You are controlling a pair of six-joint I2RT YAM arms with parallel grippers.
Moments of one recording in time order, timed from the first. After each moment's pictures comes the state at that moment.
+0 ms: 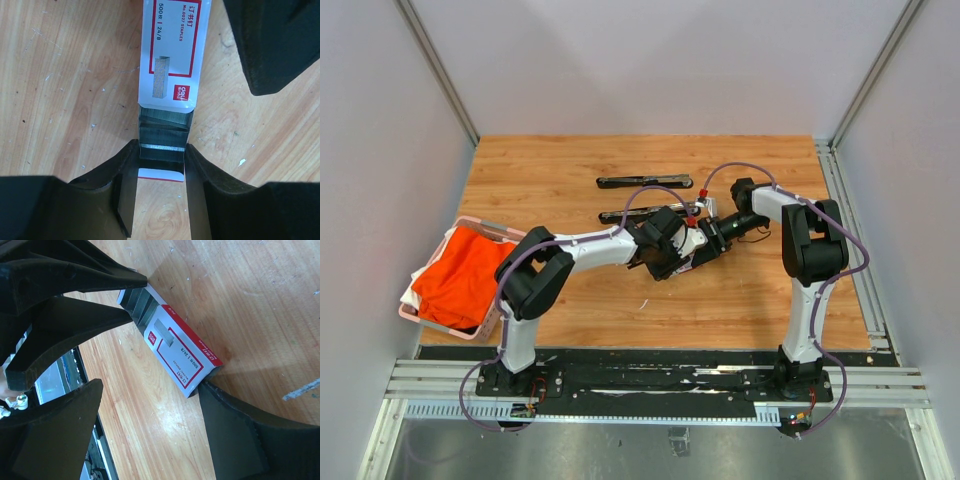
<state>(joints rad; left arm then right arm) -0.85 1.97 1.31 -0.38 0.08 0.25 0.18 2.09 1.38 -0.93 -1.00 -0.60</state>
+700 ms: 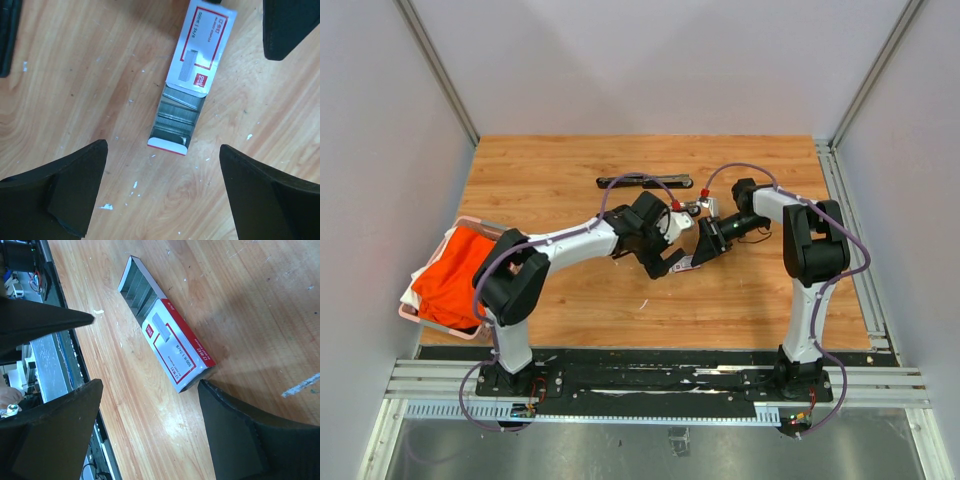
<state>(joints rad) -0.77 1.86 1.26 -0.38 0.14 0.26 0.17 2.08 1.36 -0.90 -1.00 -0.56</state>
